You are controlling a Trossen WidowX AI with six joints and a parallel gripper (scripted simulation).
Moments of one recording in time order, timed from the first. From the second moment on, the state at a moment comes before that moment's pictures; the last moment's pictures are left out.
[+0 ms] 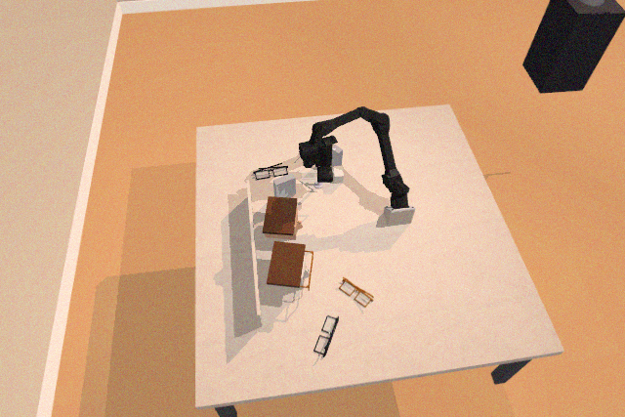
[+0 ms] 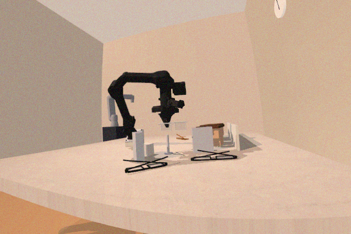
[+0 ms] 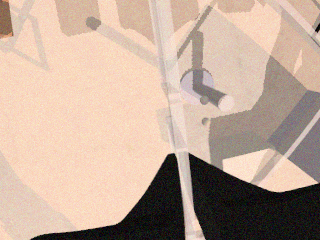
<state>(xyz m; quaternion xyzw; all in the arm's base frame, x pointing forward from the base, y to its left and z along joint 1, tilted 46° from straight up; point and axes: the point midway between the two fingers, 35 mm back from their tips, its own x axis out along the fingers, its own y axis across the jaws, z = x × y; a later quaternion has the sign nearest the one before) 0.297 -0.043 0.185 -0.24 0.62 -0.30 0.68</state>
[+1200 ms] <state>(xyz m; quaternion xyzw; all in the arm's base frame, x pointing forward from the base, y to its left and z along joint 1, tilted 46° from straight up) 0.304 -0.084 0.145 -0.24 0.62 -0.30 0.68</state>
